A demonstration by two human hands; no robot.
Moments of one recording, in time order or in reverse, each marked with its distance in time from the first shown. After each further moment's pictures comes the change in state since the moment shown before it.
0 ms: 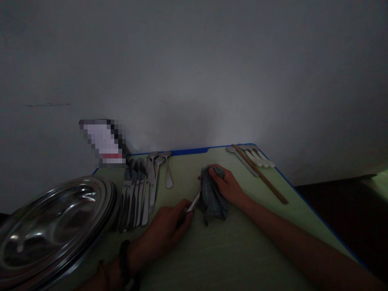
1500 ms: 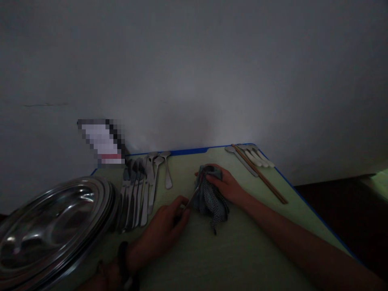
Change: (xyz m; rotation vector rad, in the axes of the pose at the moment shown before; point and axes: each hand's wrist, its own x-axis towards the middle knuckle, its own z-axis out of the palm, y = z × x) left_hand 0.003 0.009 -0.006 -0.167 0.026 -0.103; right_hand 0.001 0.003 -0.006 0.040 -0.130 -0.050
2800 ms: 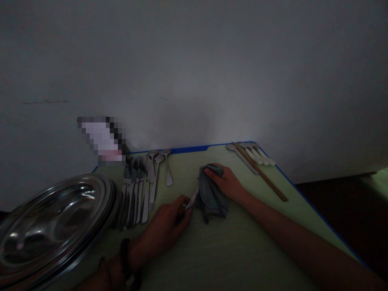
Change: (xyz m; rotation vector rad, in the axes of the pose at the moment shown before) left_hand -0.001 -0.004 0.004 0.094 -0.014 0.048; right_hand 0.003 0.002 -0.002 -0.319 0.125 0.071
